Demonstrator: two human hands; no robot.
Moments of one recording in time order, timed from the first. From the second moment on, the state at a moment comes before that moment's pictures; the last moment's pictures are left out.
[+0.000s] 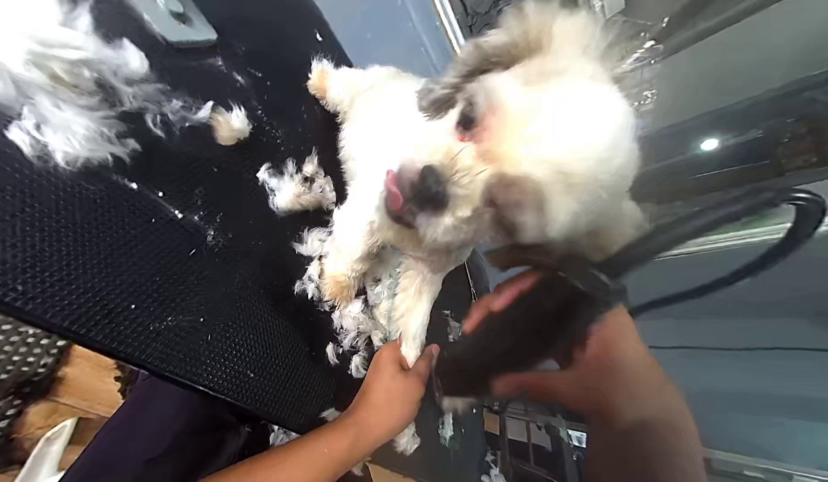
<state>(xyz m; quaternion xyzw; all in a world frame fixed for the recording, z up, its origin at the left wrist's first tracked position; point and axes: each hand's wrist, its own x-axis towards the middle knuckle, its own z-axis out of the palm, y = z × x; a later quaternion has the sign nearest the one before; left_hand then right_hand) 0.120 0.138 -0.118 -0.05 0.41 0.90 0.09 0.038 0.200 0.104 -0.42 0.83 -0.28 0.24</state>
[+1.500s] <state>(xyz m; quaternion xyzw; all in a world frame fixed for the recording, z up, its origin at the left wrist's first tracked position) 0.010 -0.031 -0.046 -0.09 0.85 0.51 -0.05 -0.012 0.260 -0.007 -0.13 0.67 -0.61 0.40</state>
